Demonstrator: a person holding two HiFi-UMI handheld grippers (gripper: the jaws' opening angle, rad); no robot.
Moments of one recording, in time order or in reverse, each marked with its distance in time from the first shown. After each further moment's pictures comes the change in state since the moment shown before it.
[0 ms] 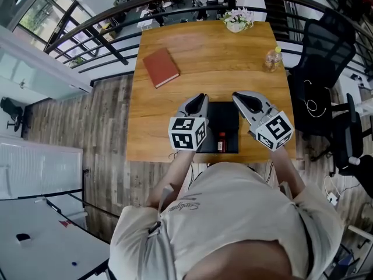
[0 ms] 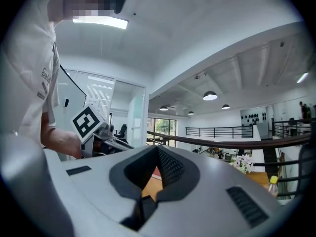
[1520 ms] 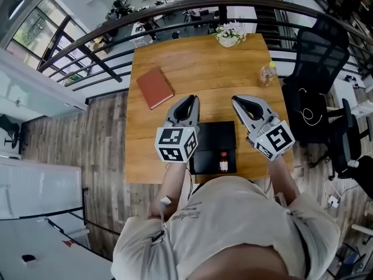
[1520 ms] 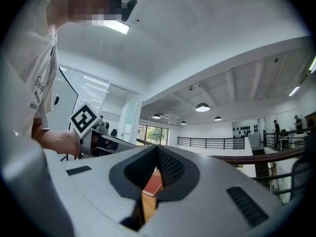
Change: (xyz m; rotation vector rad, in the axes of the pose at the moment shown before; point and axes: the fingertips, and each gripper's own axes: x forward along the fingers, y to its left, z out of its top) left arm 0.019 0.017 0.089 0.062 -0.156 -0.032; right arm 0.017 -0.049 0.049 -0.075 -0.103 -0.102
